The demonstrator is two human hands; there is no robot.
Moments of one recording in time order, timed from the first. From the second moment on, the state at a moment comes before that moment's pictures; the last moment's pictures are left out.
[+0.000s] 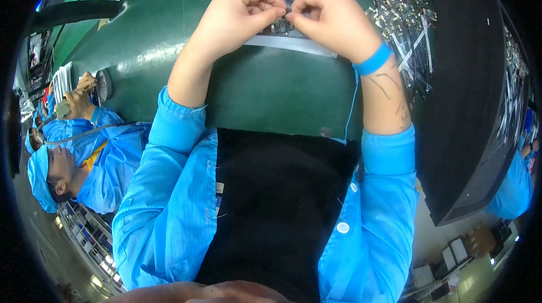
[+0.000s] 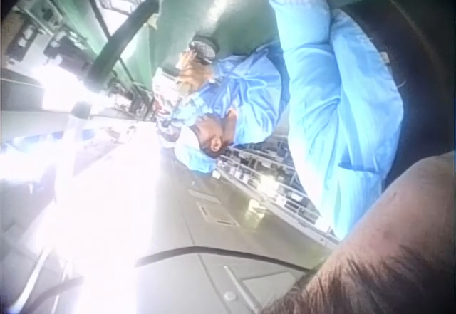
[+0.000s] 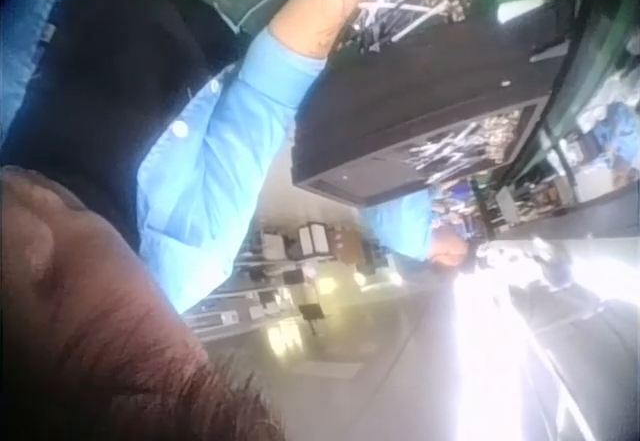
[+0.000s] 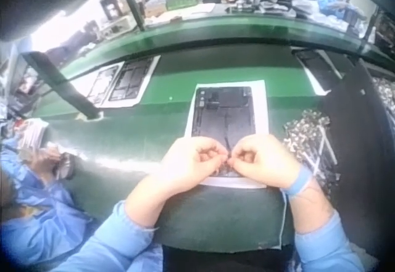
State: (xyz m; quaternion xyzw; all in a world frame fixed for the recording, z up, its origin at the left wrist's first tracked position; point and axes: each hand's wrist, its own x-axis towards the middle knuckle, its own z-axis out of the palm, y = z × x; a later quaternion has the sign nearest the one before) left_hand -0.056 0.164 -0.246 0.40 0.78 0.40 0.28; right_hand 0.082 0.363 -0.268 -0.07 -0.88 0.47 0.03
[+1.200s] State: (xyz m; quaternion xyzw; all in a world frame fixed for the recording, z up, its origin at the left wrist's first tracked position) left_hand -0.047 0.167 -0.265 0.54 0.77 0.31 0.17; right_hand 0.104 0.363 -0.272 -0.06 -0.92 0.37 0.09
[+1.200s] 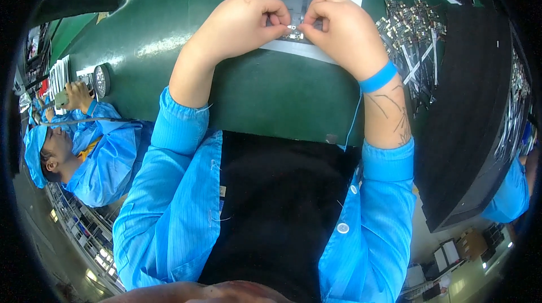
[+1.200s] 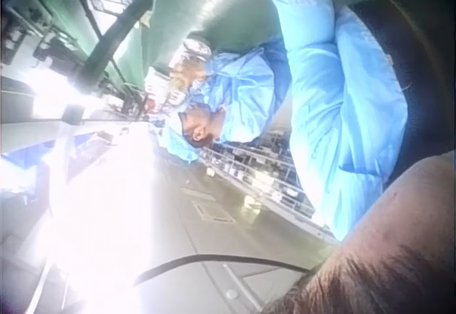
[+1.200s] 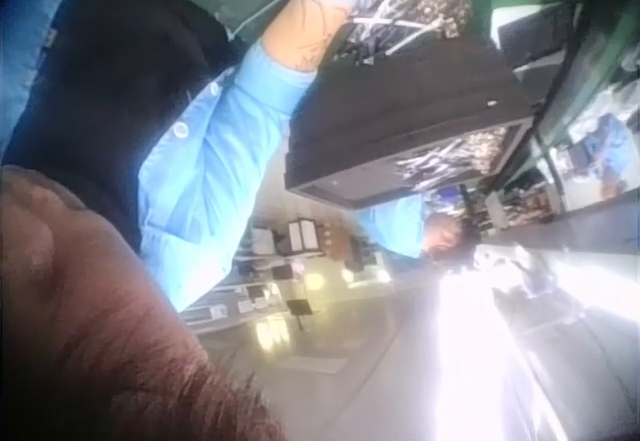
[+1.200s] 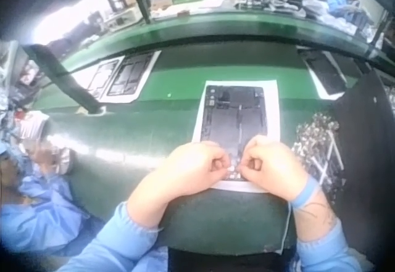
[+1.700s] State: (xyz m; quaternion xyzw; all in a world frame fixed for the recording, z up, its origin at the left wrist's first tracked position) left_hand -0.043 0.169 -0.267 0.55 0.76 0.29 0.17; right_hand 0.108 0.367 -0.267 -0.04 -0.93 0.36 0.05
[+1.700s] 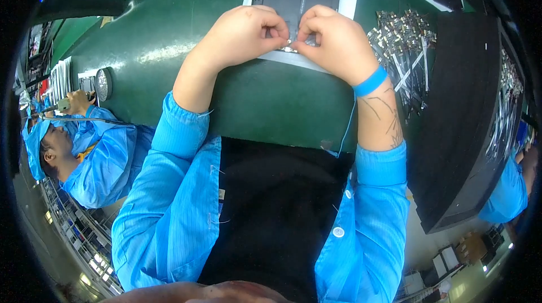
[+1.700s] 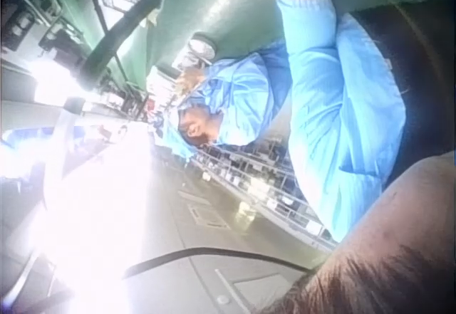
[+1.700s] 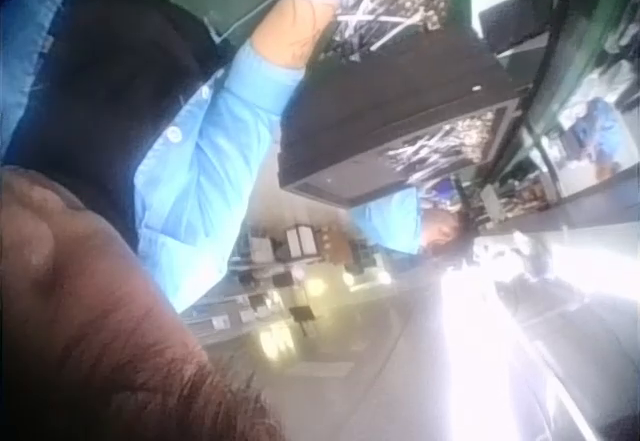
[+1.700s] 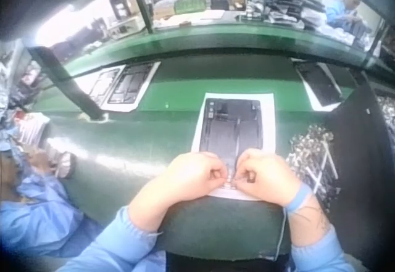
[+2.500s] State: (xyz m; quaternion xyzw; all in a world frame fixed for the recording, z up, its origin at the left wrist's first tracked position) left_hand -0.052 0.170 -0.272 0.52 0.75 0.37 0.18; right_hand 0.110 0.369 -0.274 0.01 -0.92 0.39 0.06
